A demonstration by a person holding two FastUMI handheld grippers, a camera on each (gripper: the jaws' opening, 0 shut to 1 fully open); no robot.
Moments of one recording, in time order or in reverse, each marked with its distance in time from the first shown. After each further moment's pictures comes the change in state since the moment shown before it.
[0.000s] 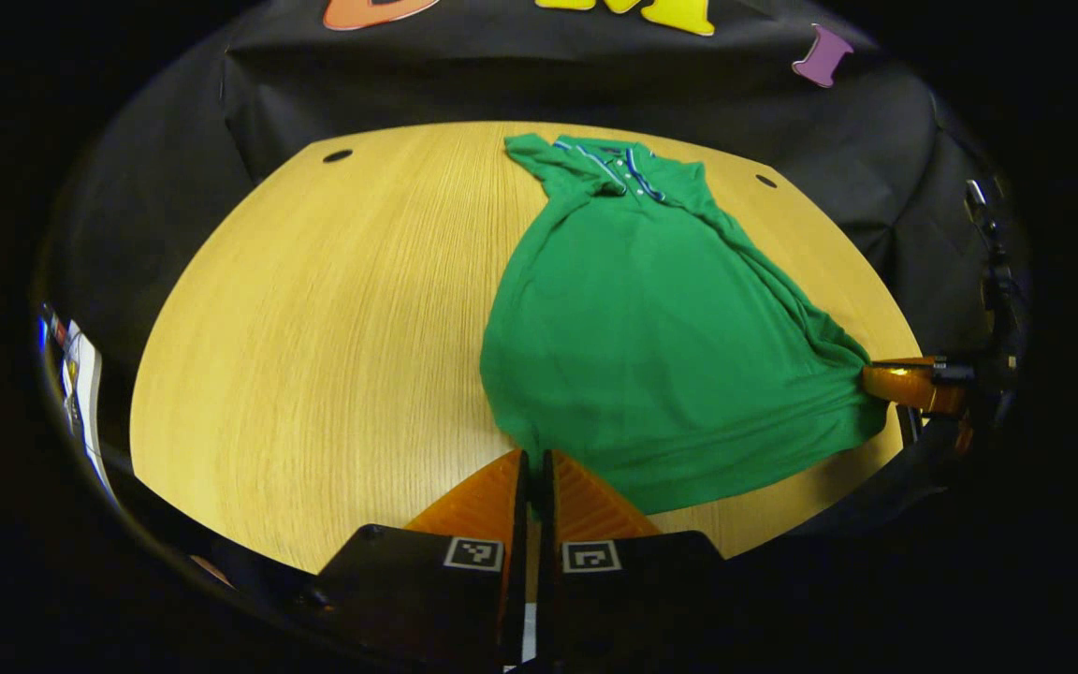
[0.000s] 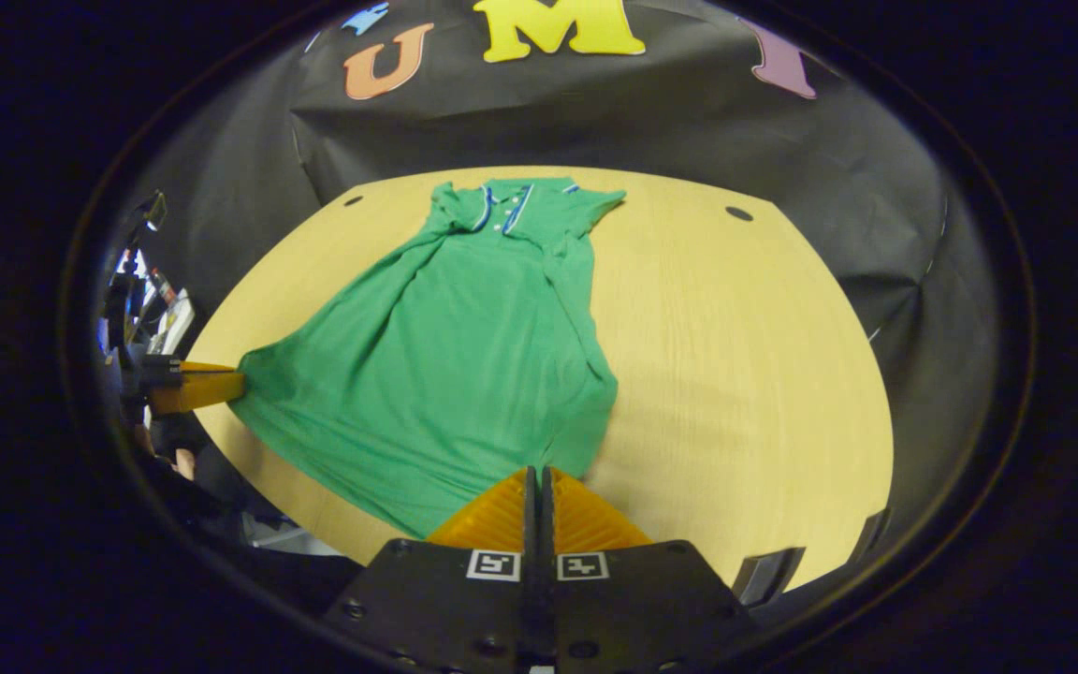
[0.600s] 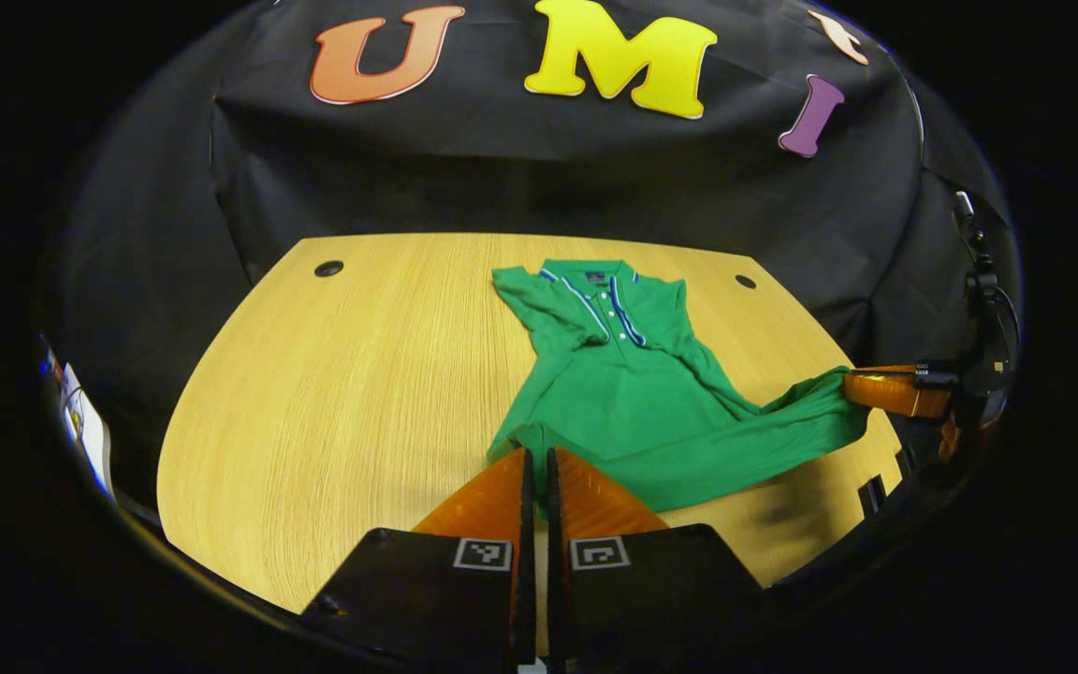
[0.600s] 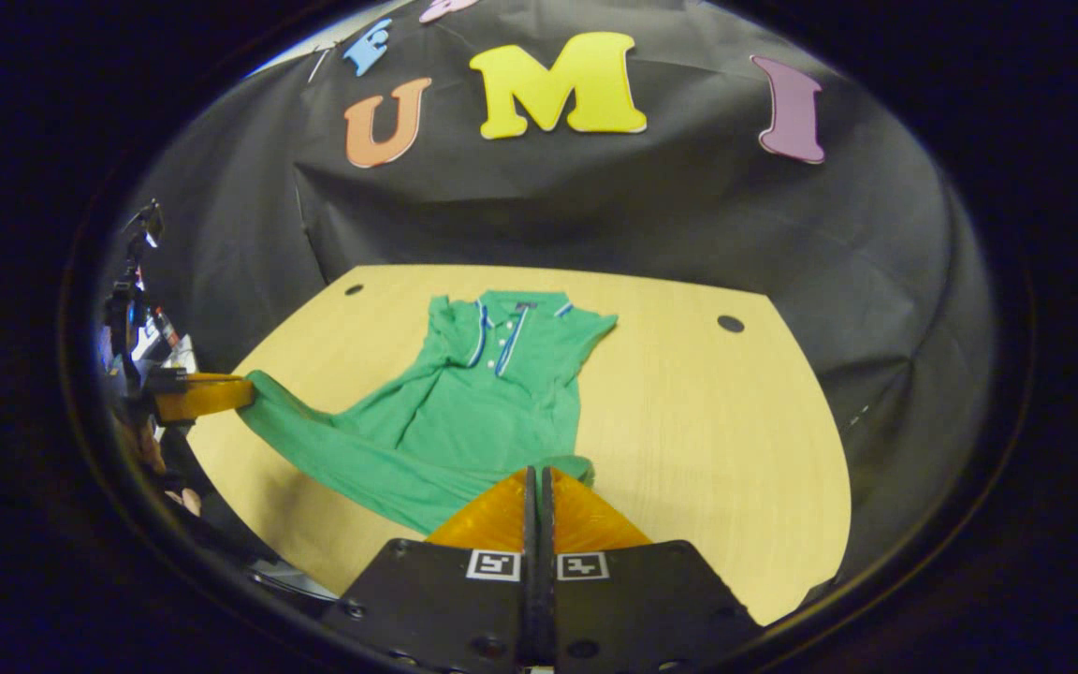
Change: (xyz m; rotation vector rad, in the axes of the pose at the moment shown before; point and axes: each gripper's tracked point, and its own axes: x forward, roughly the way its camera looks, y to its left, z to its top) left arm -0.014 0.002 0.145 -0.042 -0.256 -0.026; right arm -0.034 -0.009 0.146 0.000 -0.259 0.014
